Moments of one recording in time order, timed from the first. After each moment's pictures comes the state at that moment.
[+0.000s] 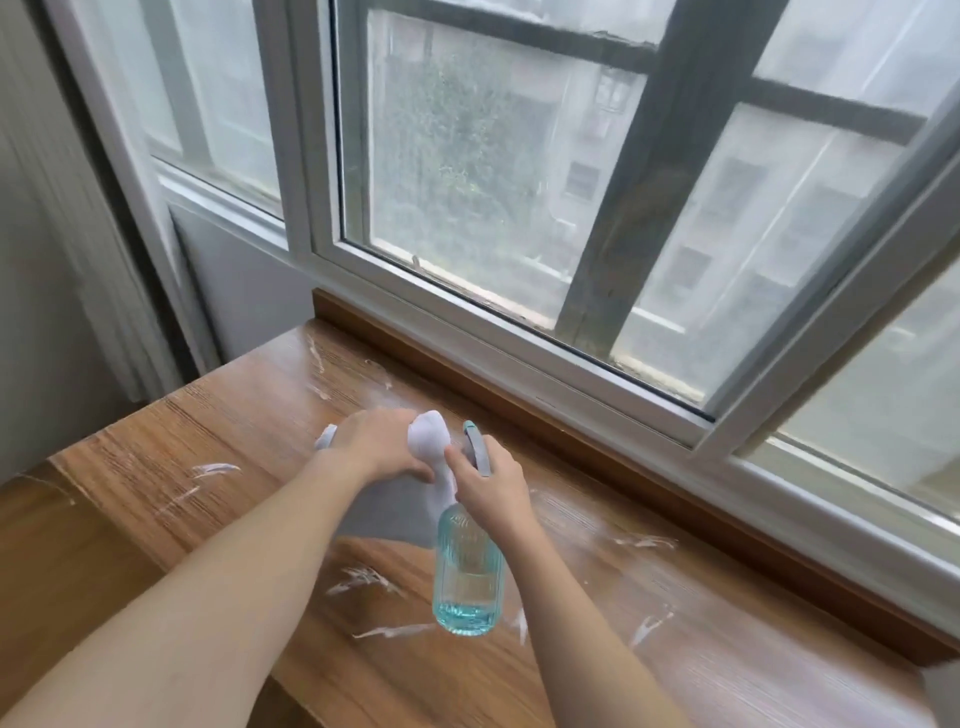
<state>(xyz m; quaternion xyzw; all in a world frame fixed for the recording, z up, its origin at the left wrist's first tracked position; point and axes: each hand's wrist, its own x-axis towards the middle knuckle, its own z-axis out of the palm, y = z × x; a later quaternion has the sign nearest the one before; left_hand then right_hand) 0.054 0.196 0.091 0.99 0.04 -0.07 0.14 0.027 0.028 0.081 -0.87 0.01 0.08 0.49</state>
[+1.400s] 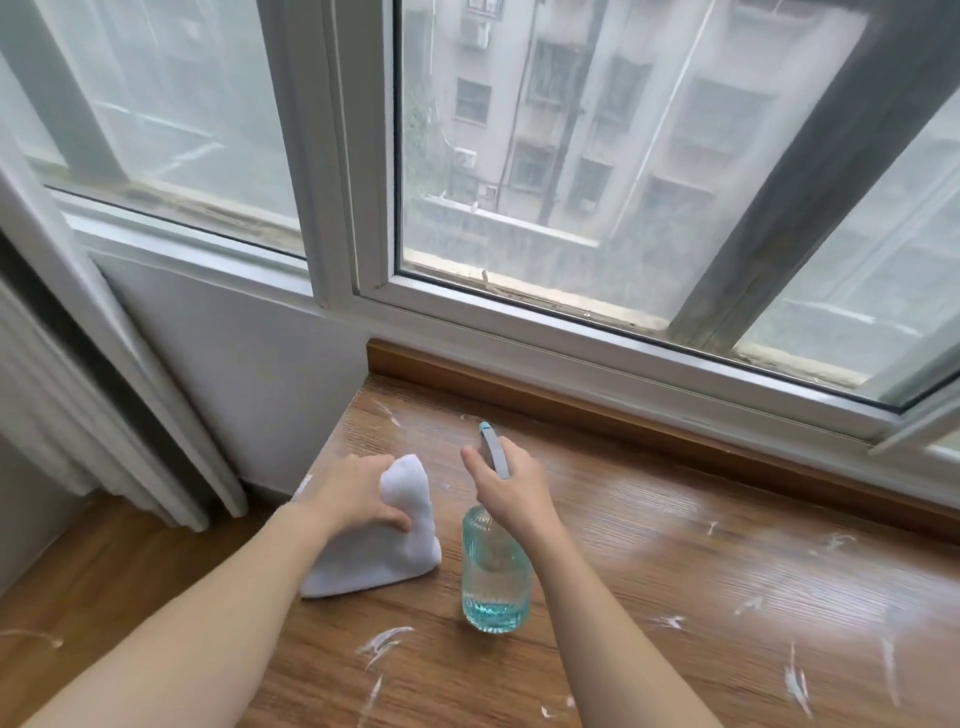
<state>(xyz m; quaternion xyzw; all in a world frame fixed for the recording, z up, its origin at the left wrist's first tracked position) 0.224 0.516 -0.002 0.97 -0.12 -0.18 0.12 0.175 0.308 0.043 -0.88 0.14 0.05 0.46</state>
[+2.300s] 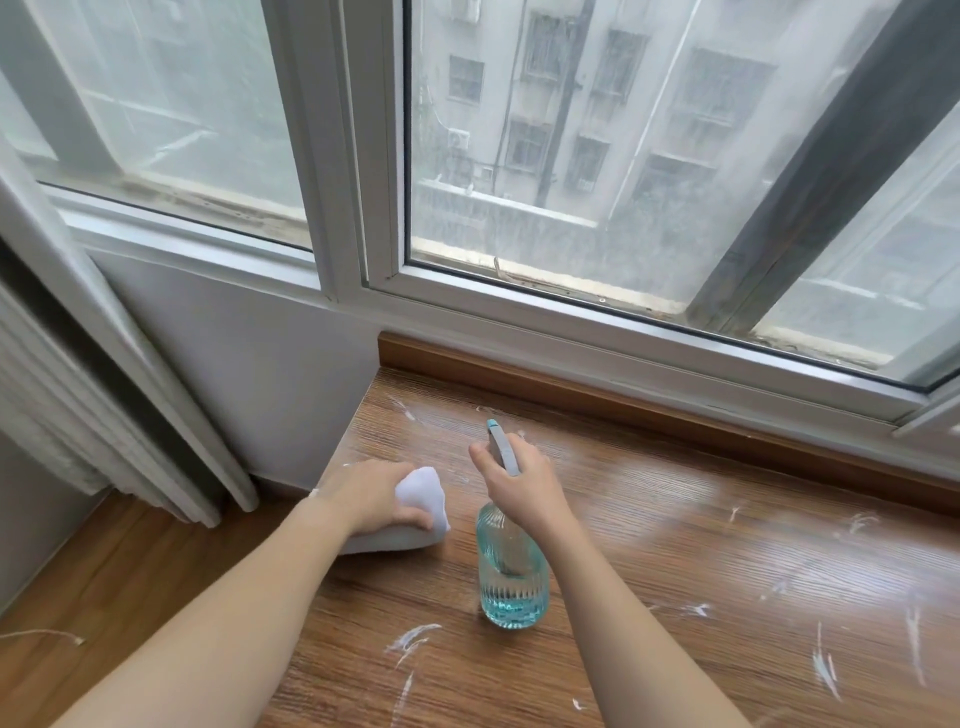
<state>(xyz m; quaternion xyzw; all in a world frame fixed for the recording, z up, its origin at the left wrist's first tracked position) 0.236 0.526 -0.022 0.95 -0.20 -0.23 0.07 0.183 0.320 0.033 -0.89 0.13 0.05 0.43</state>
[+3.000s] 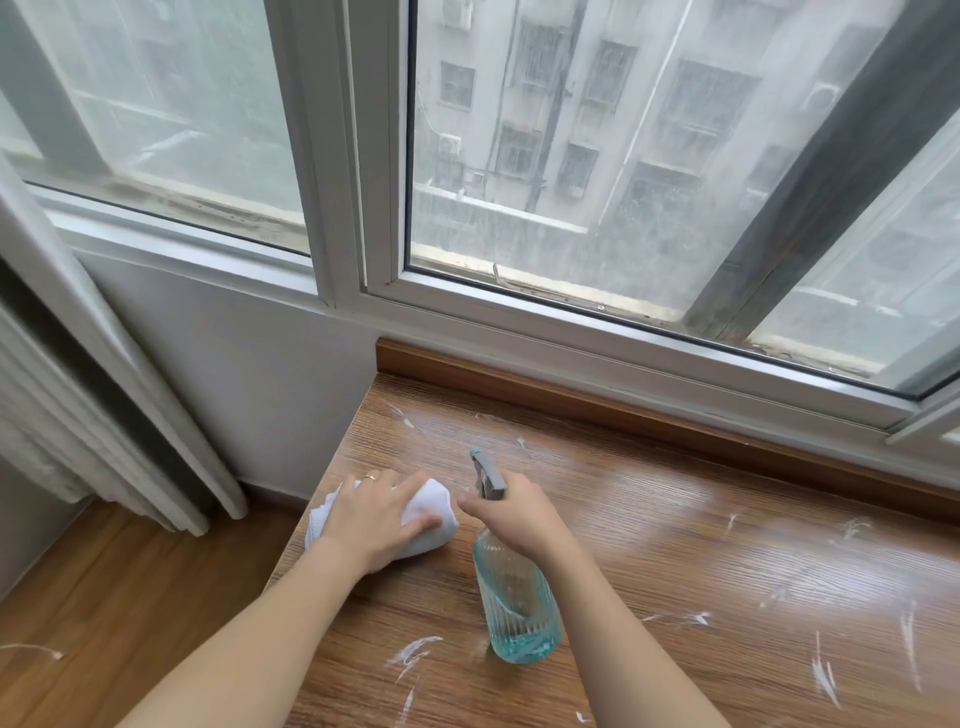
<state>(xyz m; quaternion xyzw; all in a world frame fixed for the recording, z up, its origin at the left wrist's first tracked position) 0.217 0.522 -0.063 0.98 -0.21 -0.05 0.03 0.176 0.323 0.023 -0.89 0.13 0.17 0.39</state>
